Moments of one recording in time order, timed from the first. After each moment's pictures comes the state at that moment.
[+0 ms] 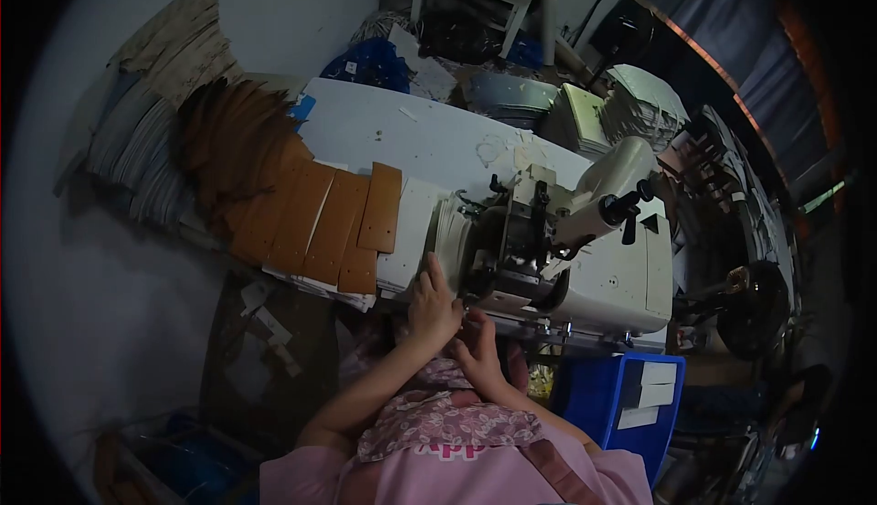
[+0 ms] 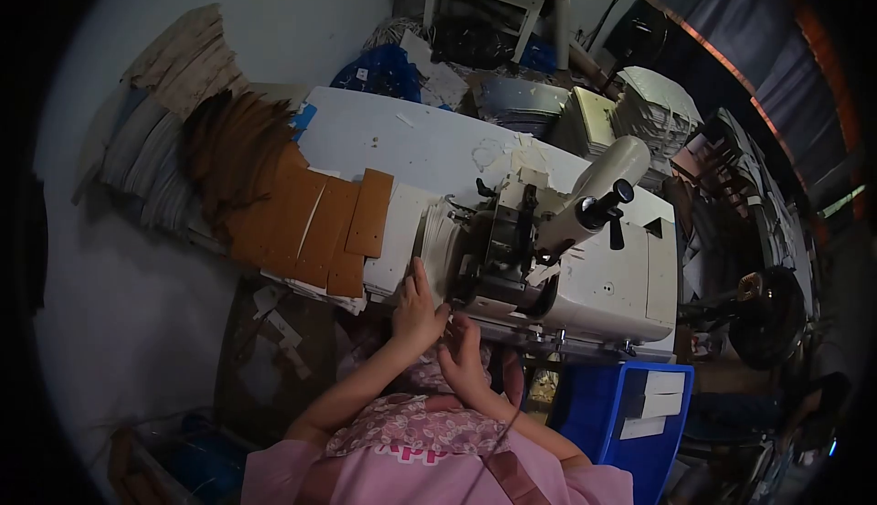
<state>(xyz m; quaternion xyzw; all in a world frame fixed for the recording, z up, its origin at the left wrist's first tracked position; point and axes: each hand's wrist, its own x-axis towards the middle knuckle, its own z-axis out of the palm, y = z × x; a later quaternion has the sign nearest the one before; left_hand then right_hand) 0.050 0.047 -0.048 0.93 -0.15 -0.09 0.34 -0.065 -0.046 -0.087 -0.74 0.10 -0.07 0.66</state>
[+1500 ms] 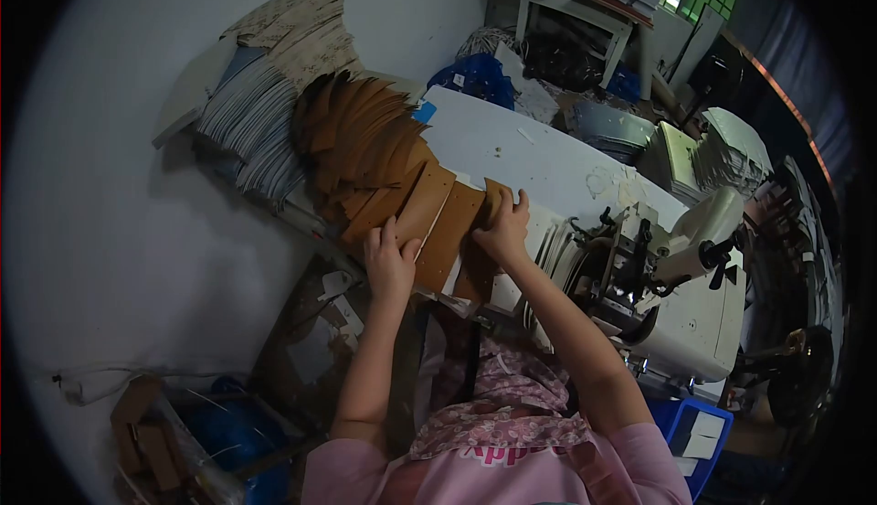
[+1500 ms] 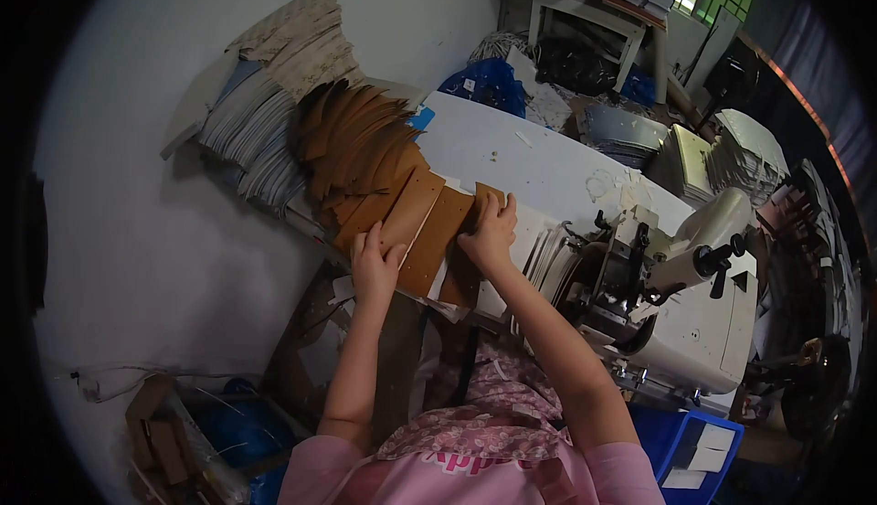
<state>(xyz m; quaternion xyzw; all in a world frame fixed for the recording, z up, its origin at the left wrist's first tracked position) 0.147 0.255 -0.026 0.93 0.03 0.21 0.30 0.197 0.049 -0.030 -0.93 0.08 -0.09 0.35</state>
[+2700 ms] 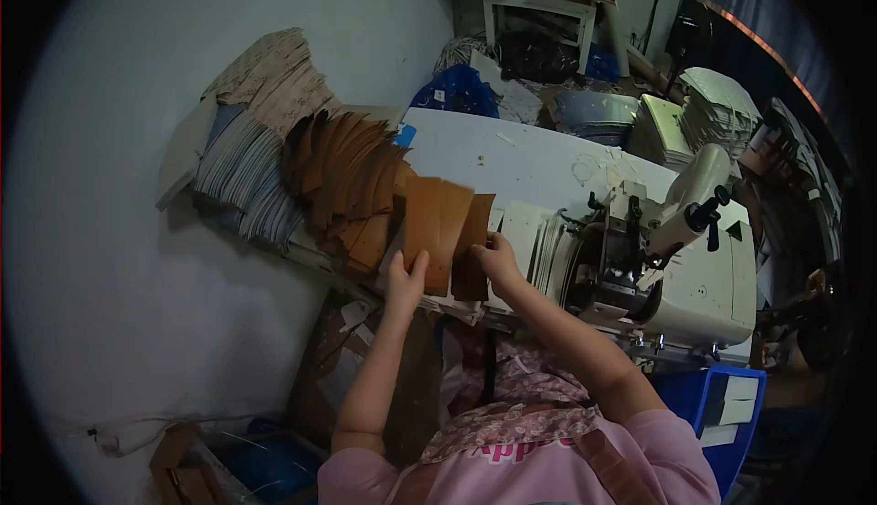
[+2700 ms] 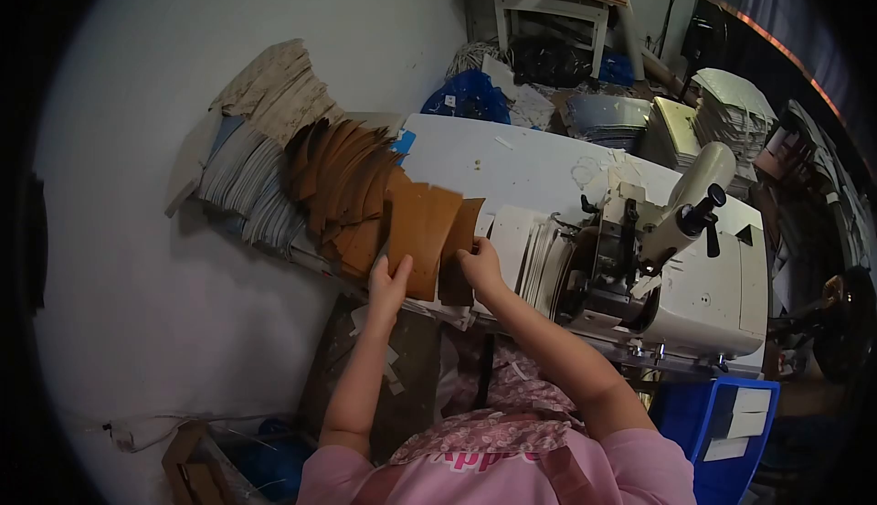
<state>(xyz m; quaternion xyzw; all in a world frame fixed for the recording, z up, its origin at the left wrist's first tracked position) 0.149 0.240 -0.015 0.78 0.06 -0.03 0.63 0.173 0.057 -0.066 -0.64 0.19 0.04 0.74</state>
